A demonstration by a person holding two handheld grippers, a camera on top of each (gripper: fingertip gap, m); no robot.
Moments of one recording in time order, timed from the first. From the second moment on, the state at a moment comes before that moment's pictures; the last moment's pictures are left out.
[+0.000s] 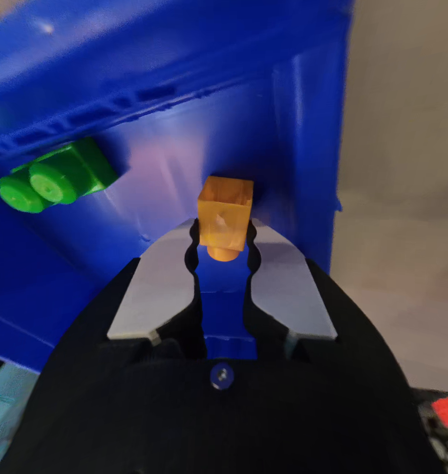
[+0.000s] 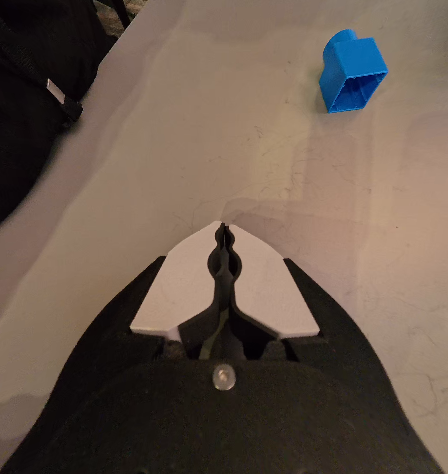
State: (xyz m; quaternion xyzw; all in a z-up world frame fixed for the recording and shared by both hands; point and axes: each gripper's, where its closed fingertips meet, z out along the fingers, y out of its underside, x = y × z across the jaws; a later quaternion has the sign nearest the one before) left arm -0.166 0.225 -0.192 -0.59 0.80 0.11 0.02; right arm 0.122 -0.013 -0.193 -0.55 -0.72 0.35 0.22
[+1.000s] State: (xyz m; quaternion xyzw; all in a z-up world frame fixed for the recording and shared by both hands) left arm -0.054 0.079 -0.180 -0.83 0.54 -0.07 0.08; right arm 0.121 -0.013 -0.193 -0.55 -0.72 0.35 0.22
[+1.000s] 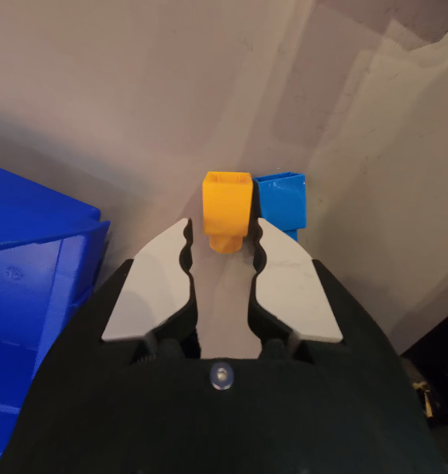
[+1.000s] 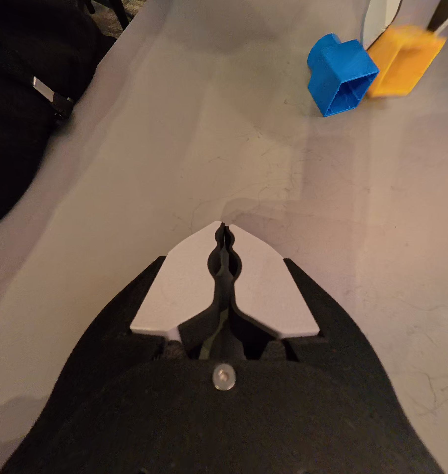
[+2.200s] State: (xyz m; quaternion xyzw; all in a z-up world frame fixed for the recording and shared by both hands) left arm -0.099 0.313 -0.198 -0.73 0.65 -0.03 0.21; right arm 0.122 -0.013 -0.191 -0.55 -0.72 0.36 0.21
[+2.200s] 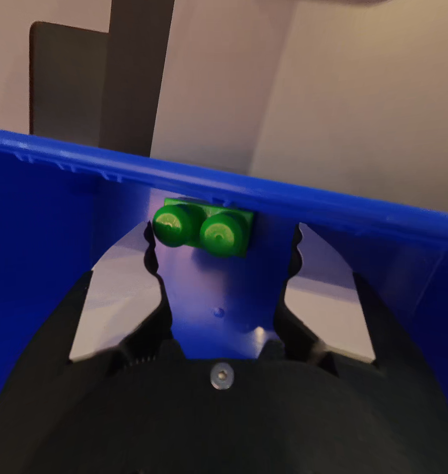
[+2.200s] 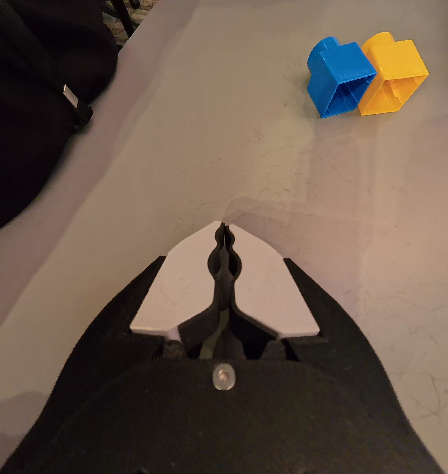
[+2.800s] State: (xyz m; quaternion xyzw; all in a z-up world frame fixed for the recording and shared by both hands) left arm -0.118 0.273 -0.113 -0.77 0.54 -0.07 0.33; right arm 0.122 -0.013 -0.190 -0.55 -0.72 0.36 0.22
